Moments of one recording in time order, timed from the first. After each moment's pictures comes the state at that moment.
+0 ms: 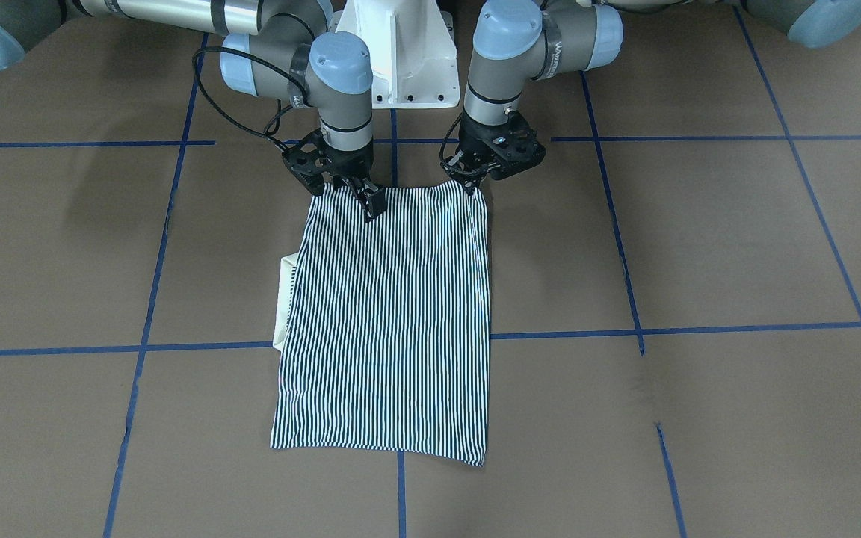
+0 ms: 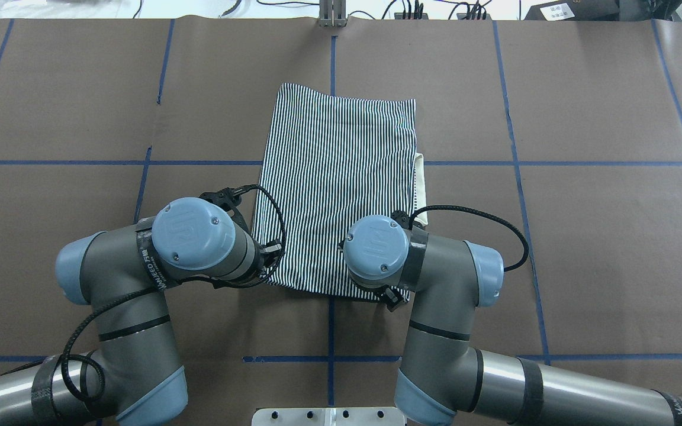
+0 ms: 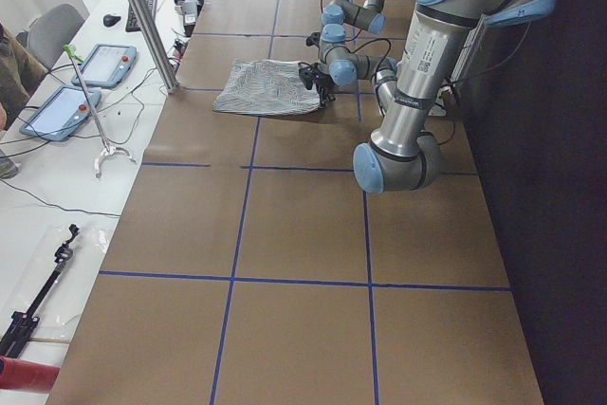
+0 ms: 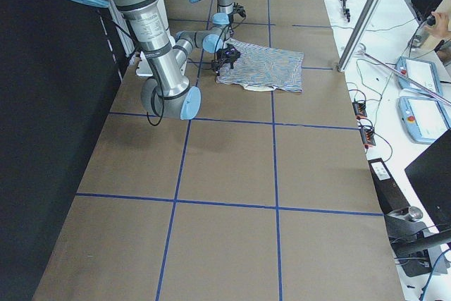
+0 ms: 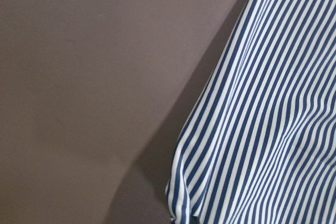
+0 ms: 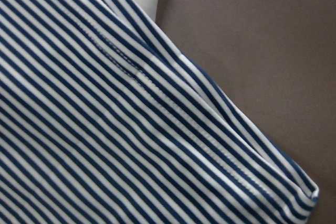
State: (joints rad) left arm -0.40 -2.08 -1.85 -1.62 -1.77 -1.76; right arm 0.34 -0.91 1.63 -1.57 1.72 2.22
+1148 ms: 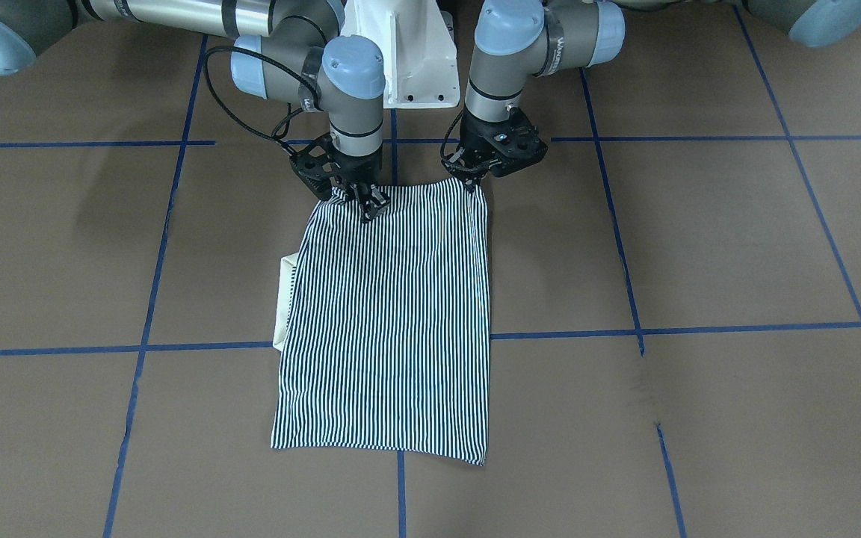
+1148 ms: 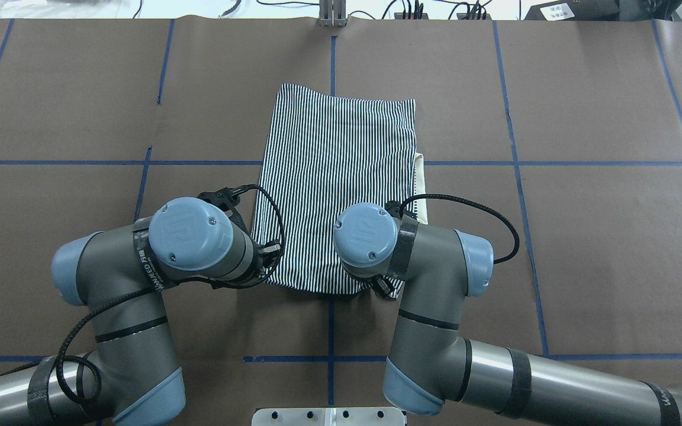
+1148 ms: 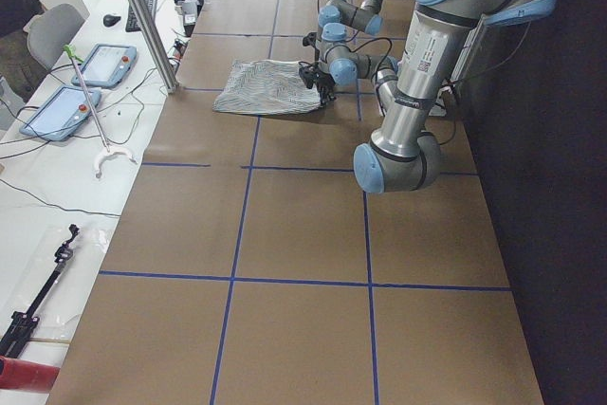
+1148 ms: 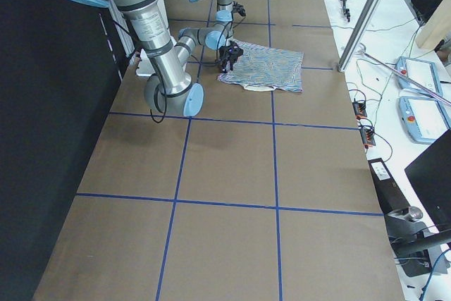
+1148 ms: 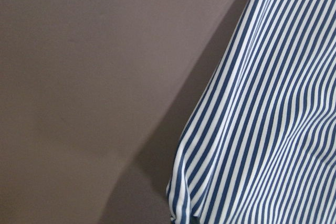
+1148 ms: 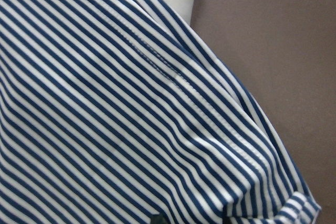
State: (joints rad) left arm -0.40 -2.08 -1.86 -1.61 -1.77 -1.76; right arm 0.36 -0.89 1.61 -1.60 1.72 2.23
